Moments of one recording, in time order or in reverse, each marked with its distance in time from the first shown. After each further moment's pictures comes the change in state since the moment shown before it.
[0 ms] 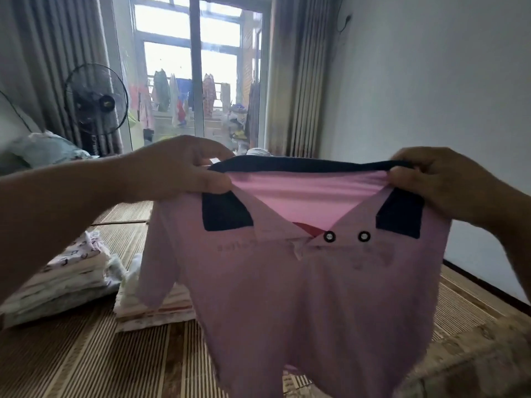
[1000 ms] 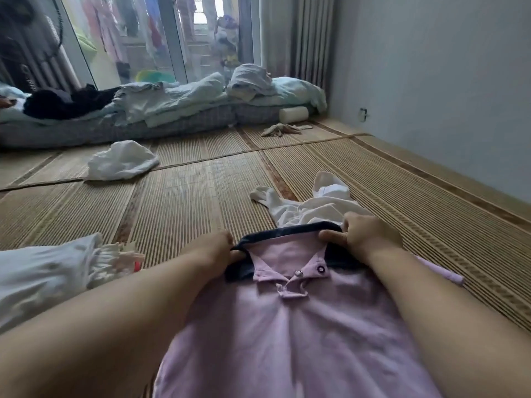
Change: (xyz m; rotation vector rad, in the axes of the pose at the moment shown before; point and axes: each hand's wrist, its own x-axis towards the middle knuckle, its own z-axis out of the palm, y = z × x) left_hand 0.204 -0.346 0.304 0.478 -0.236 -0.674; right_hand 0.094 0.321 0.372 -0.285 -0.356 0.556
